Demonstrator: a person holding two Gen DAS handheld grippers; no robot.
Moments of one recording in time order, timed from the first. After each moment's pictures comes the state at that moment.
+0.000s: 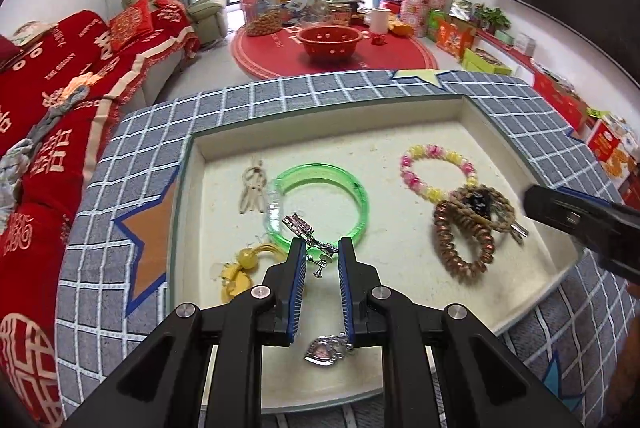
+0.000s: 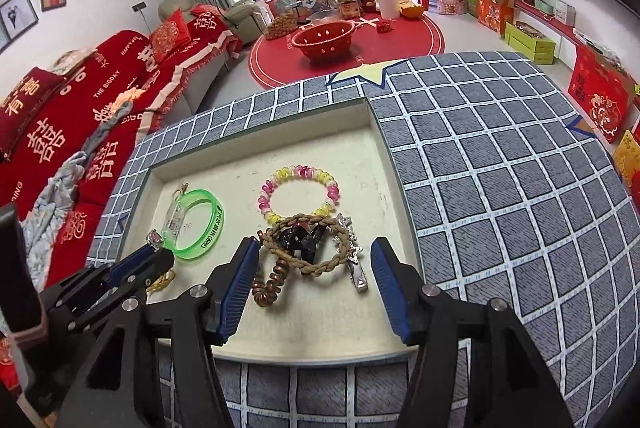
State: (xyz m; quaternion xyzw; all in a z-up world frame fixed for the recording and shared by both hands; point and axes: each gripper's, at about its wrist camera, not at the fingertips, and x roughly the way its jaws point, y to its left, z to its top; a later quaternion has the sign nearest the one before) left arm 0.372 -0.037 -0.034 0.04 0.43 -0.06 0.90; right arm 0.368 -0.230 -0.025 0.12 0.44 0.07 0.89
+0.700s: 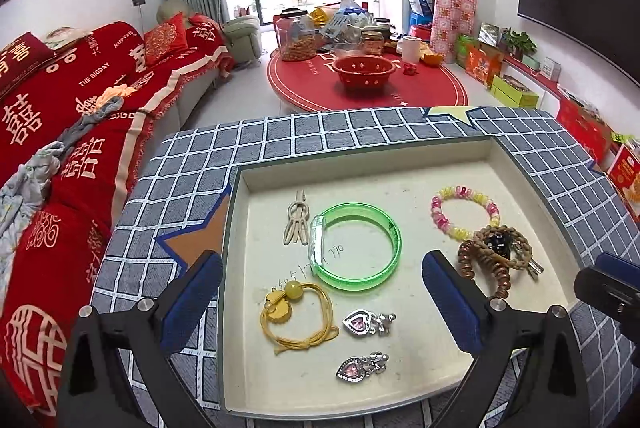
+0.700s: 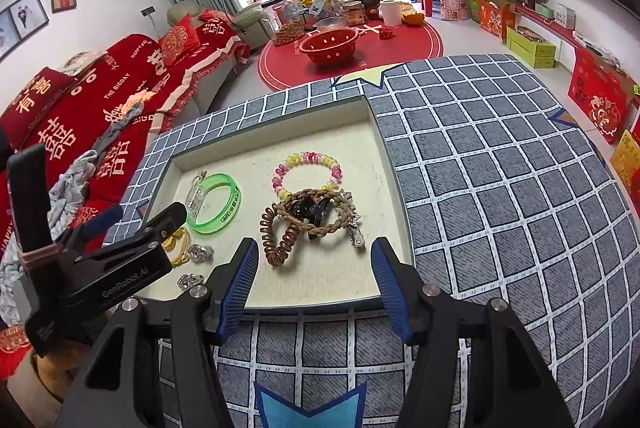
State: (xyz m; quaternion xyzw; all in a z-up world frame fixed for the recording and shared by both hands) left arm 0.367 -0.026 -0.011 0.04 0.39 -0.01 0.92; right arm 0.334 -0.236 -0.014 0.12 0.42 0.08 0.89
